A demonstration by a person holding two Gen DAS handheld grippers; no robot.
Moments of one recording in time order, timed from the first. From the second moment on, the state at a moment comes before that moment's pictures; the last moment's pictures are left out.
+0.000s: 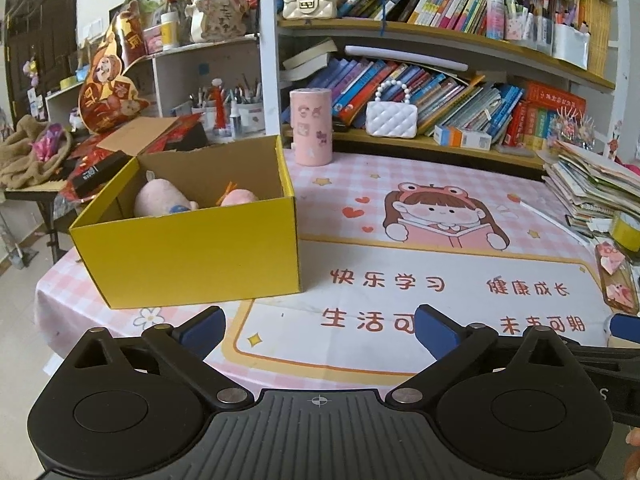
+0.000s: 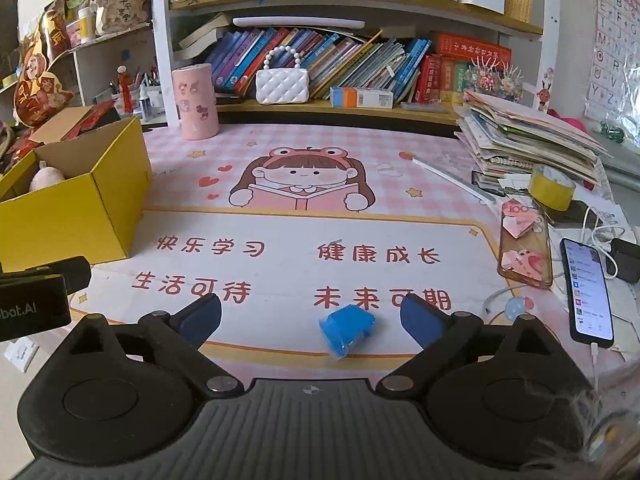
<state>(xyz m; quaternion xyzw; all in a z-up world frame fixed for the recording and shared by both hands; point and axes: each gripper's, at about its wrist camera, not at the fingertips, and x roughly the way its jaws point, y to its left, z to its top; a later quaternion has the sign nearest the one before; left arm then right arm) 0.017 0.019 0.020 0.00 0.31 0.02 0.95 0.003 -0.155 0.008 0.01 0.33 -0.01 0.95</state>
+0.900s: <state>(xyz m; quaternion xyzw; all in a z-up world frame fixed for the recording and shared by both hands) 0.003 0.039 0.013 0.00 0.33 0.00 0.94 -0.017 -0.134 0.005 0.01 0.34 -0.03 0.94</state>
